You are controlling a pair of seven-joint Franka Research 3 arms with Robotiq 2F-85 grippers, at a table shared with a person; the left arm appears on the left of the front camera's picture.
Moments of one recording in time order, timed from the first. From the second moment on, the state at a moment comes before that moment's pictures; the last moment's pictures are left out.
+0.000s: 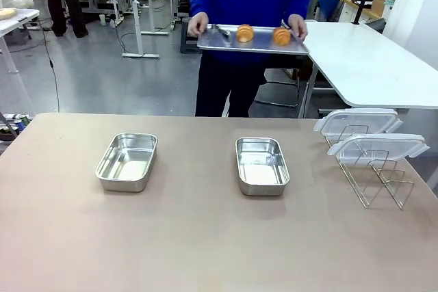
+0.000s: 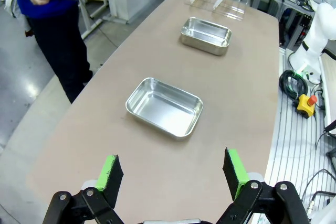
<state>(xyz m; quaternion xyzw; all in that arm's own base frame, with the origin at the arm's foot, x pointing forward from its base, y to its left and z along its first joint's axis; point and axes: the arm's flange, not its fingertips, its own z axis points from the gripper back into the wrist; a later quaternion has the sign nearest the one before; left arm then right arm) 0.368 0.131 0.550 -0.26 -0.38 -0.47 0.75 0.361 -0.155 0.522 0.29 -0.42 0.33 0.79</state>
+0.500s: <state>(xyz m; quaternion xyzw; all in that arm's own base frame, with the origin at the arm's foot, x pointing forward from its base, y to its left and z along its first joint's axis) 0.368 0.131 0.550 -0.26 -0.38 -0.47 0.75 0.361 -0.155 0.522 0.30 -0.42 0.33 0.79</state>
